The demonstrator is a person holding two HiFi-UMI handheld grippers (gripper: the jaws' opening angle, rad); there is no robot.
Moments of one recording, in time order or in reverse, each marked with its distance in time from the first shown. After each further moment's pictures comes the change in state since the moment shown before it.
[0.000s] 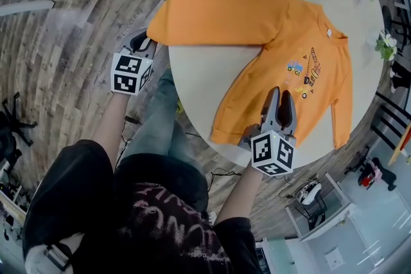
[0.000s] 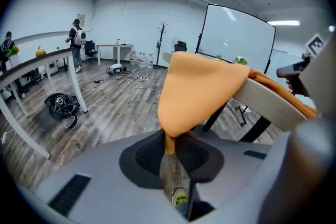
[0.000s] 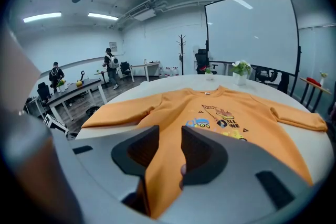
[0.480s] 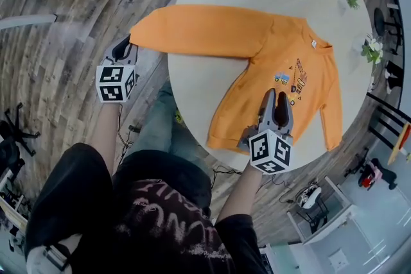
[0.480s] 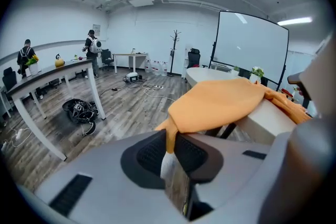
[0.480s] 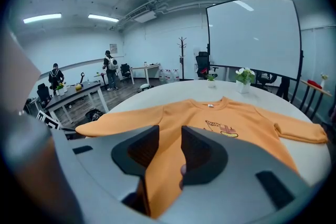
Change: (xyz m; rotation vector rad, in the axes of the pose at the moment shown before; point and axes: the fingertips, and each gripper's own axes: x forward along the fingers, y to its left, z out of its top) left arm -0.041 0.064 0.055 -0.041 -0.080 0.155; right arm 0.009 0.009 0.044 0.001 -0.022 0.001
